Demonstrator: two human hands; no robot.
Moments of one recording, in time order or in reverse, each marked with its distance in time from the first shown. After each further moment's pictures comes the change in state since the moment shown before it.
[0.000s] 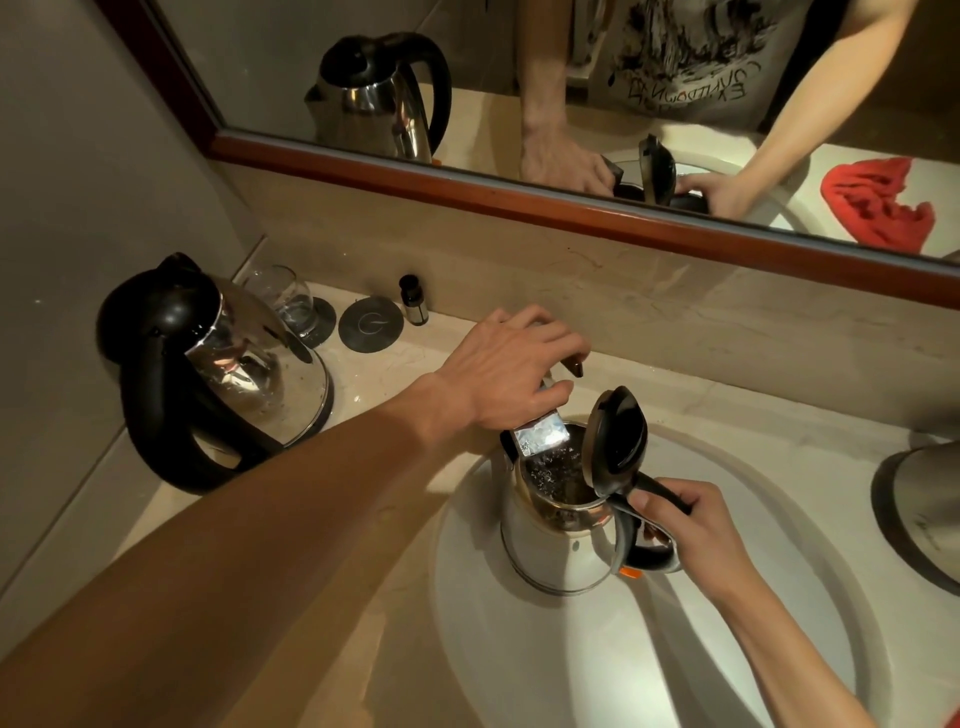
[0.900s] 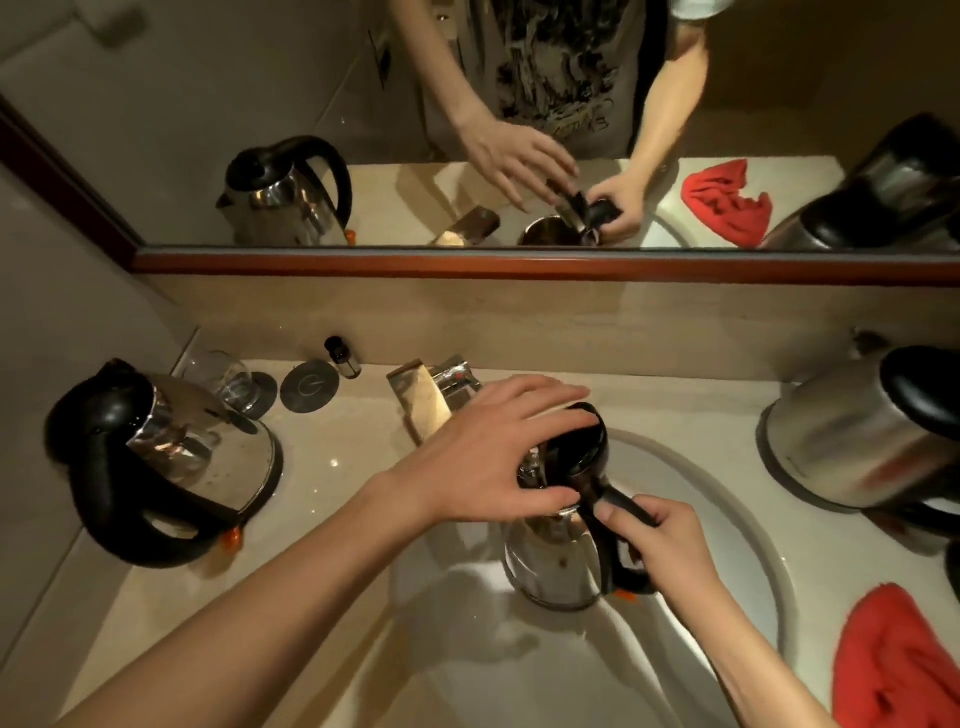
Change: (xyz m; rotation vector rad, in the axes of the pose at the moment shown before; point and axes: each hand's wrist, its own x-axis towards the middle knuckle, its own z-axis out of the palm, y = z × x) left_hand -0.018 0.108 -0.041 -0.266 0.012 0.257; right_hand -0.061 -0.009 -0.028 0.204 0.284 0.140
